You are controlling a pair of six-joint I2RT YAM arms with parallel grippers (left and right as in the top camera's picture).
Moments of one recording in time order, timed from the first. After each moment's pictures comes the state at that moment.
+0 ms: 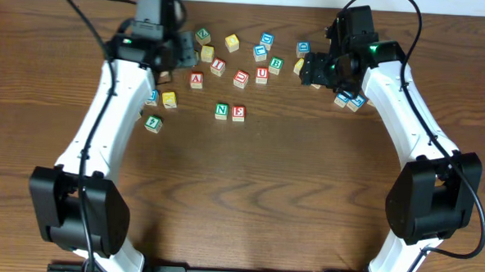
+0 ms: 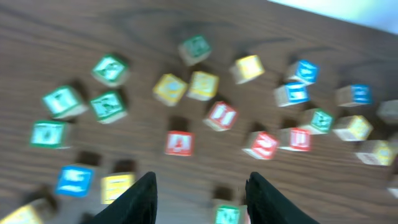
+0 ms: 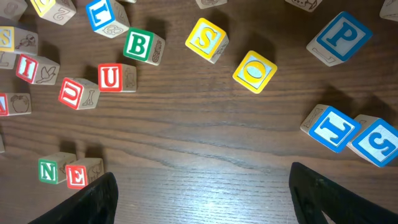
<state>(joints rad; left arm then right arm) -0.17 1.79 1.61 -0.71 0.03 -0.35 0.21 1.96 1.69 -0.85 -0.14 0.31</state>
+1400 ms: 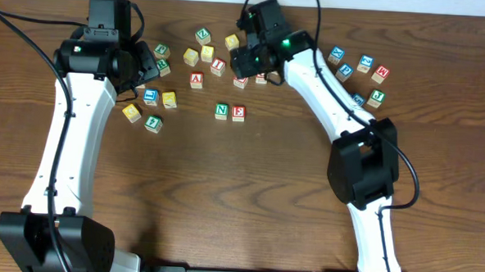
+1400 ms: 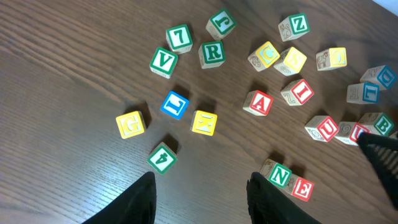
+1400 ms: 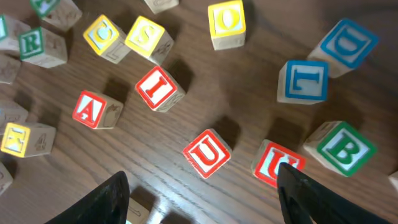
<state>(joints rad) -0.02 1.65 1.61 -1.02 -0.04 -0.46 0.49 2.33 2.10 -0.76 -0.13 0.14</state>
